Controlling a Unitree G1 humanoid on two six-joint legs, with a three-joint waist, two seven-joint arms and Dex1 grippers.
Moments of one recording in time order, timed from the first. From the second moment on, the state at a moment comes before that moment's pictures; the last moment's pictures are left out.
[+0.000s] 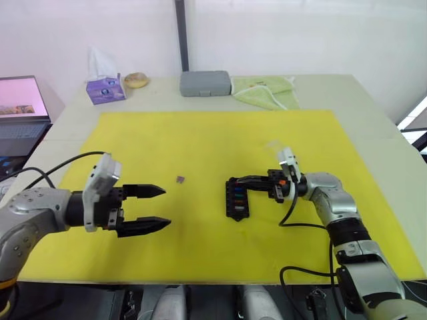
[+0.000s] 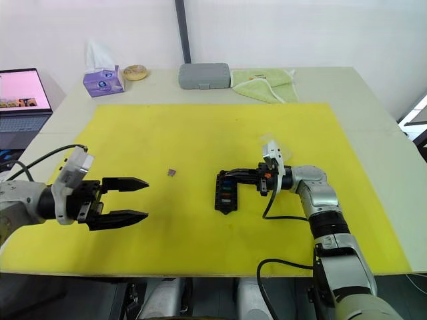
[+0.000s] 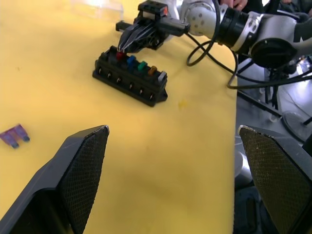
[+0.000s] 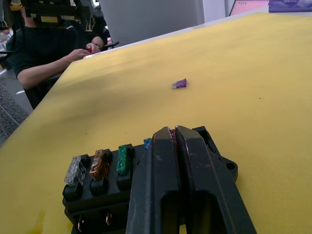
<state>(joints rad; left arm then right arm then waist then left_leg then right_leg) -0.12 0.96 0.26 -0.45 -0.93 0.82 -1.10 -0.60 -0.45 0.03 0.50 0.40 0.14 1.44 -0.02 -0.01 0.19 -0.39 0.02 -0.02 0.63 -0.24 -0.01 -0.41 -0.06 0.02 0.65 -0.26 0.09</state>
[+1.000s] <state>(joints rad) -0.11 0.96 0.25 -0.43 -0.92 0.82 -1.10 -0.59 -0.45 0.01 0.47 0.42 0.19 1.42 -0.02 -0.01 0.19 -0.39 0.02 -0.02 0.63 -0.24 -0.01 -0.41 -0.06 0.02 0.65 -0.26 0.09</state>
